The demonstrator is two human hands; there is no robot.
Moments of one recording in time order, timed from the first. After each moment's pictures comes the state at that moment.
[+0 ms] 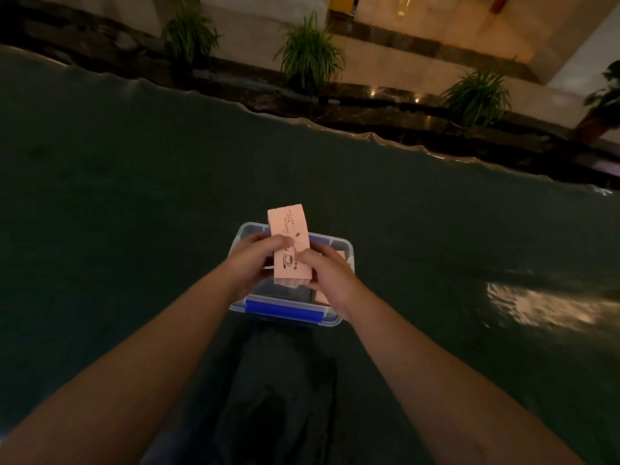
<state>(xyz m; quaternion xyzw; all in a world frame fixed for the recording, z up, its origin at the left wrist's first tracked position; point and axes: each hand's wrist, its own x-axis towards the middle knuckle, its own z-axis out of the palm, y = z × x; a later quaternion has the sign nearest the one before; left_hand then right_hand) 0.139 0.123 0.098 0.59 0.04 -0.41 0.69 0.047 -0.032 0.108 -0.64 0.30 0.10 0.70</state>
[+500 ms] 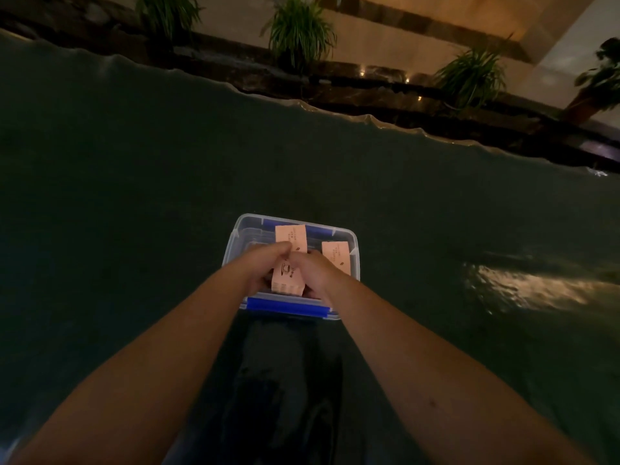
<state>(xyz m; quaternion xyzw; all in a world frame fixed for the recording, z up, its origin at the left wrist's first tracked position) 0.160 0.103 0.043 0.65 0.11 -0.47 0.59 0.087 -0.014 0.073 -0.67 0.41 0.21 0.58</state>
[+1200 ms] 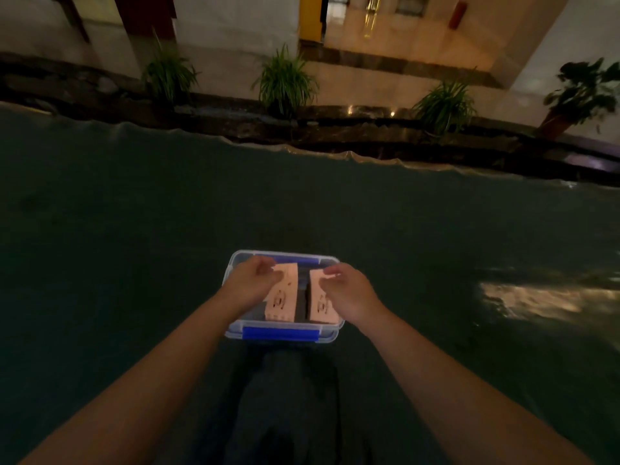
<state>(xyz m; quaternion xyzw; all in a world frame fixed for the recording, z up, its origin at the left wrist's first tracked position) 0.138 0.112 0.116 0.83 -0.11 -0.30 0.45 0.019 -0.060 0.137 -0.79 0.33 0.05 0.51</state>
